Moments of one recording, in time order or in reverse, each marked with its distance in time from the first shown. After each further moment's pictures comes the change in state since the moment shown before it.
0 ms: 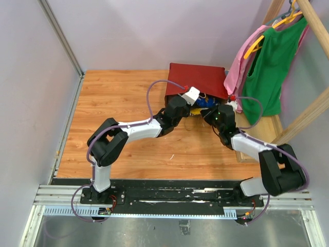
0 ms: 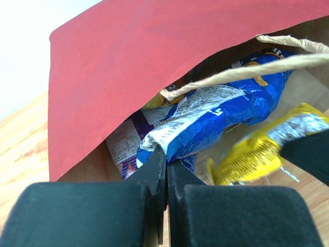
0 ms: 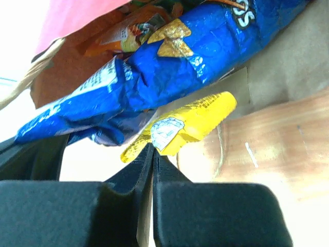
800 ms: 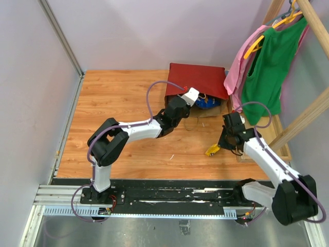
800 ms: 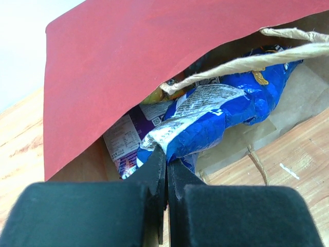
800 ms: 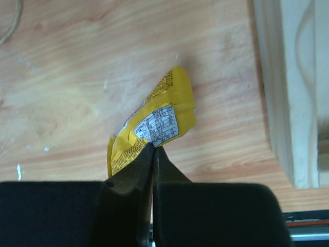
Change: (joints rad) left arm 0.000 0.006 -0.009 0.004 -0.004 -0.014; right arm -0.022 -0.373 0.090 -1.188 0.023 -0.291
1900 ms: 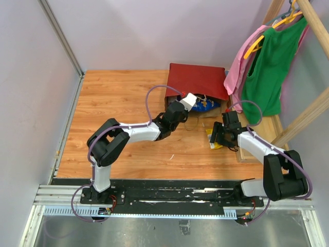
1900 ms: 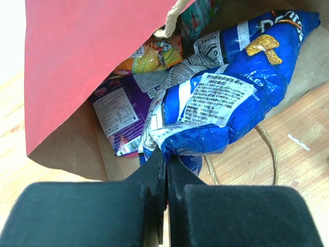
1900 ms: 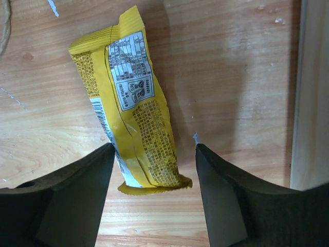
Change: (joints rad) left arm 0.000 -0.005 -0.078 -0.001 0.000 -0.016; right arm -0.091 0.252 -0.048 0.320 -0.091 -0.174
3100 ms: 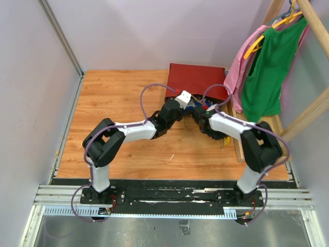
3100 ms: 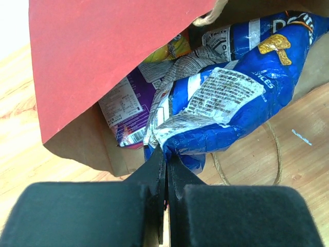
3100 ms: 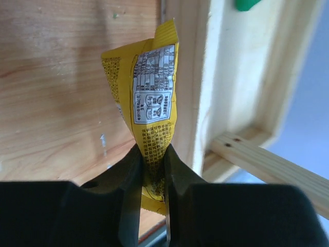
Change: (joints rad) left arm 0.048 -0.040 -0.034 -0.038 0.054 -0.068; right arm 0.272 0.306 0.365 -0.451 0.685 -0.098
